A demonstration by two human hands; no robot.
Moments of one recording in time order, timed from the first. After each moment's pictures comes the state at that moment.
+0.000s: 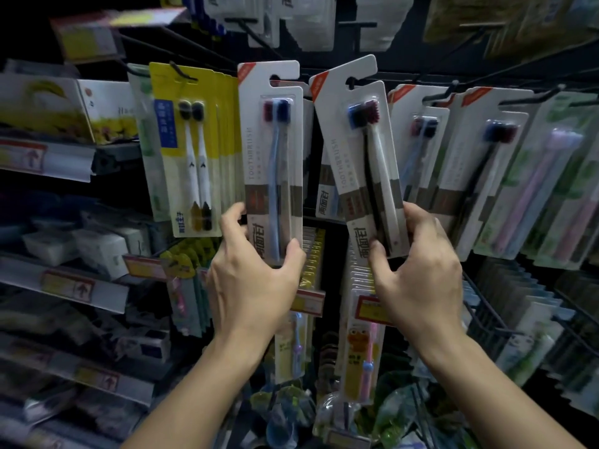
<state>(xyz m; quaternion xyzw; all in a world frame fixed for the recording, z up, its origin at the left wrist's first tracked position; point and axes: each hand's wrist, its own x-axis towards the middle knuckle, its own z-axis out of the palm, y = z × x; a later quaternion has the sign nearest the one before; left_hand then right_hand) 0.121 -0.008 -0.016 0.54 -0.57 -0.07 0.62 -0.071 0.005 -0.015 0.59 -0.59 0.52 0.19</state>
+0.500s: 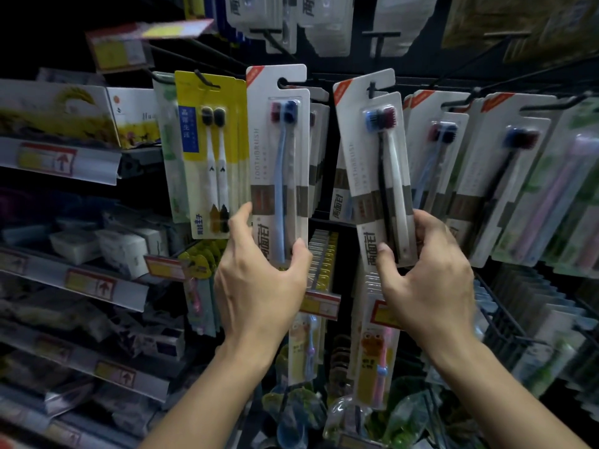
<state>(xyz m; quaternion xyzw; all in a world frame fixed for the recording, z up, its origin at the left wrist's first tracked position) 0.131 -0.004 -0.013 0.55 -0.55 -0.05 0.62 -0.060 0.006 -0.011 0.58 -0.61 0.51 0.17</state>
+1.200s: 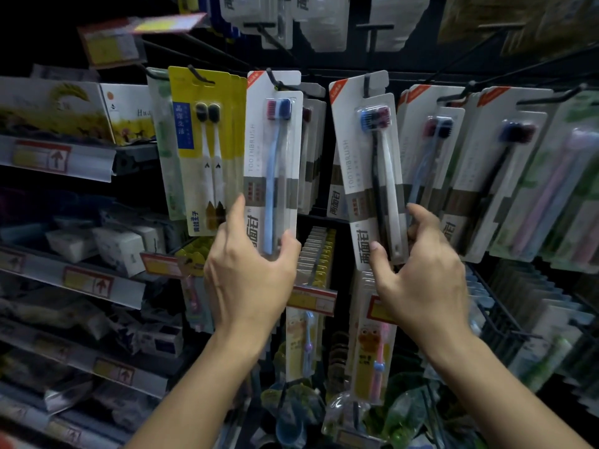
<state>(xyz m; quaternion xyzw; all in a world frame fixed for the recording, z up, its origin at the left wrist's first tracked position) 0.135 -0.013 -0.012 0.57 -0.56 -0.03 0.60 -0.059 0.009 -0.012 0.59 -0.63 0.47 0.17</state>
